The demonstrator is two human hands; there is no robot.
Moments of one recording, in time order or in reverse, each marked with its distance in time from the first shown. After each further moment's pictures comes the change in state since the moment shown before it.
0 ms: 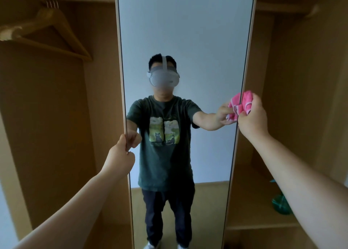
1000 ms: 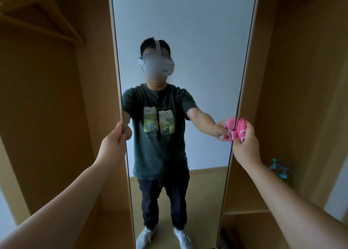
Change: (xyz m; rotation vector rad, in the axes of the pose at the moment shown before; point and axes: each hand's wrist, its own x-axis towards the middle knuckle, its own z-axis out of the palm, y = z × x) left_hand 0.003 -0.022 0.006 -0.113 0.060 0.034; right_hand -0.076 0.085 0.027 0.008 -0.120 0.097
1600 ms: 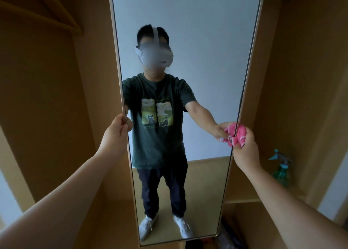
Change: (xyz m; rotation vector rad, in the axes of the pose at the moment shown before) left_hand 0.005 -0.010 -0.001 0.082 -0.006 0.025; right_hand -0.031 0.026 0.013 -0.041 -0.039 0.124
